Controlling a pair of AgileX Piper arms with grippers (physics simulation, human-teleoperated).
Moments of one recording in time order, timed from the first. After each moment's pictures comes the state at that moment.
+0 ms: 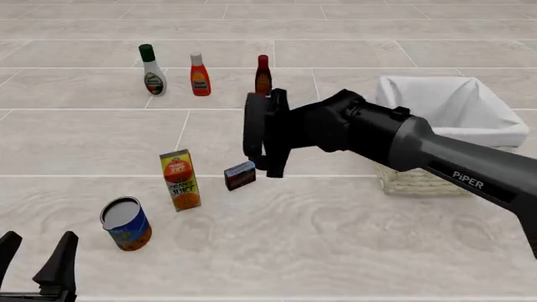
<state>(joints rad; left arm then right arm) 0.00 0.00 -0.01 0.00 0.00 0.68 1.76 -1.47 0.47 -1.04</state>
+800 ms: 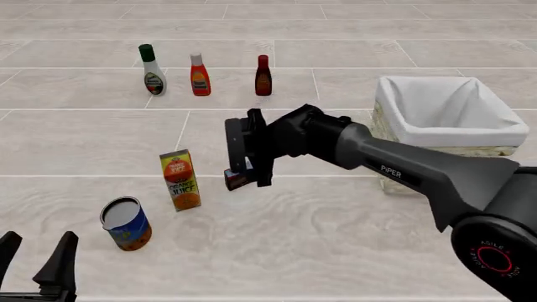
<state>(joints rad) 0.00 0.00 -0.01 0.00 0.00 0.69 1.99 -1.62 0.51 -1.20</state>
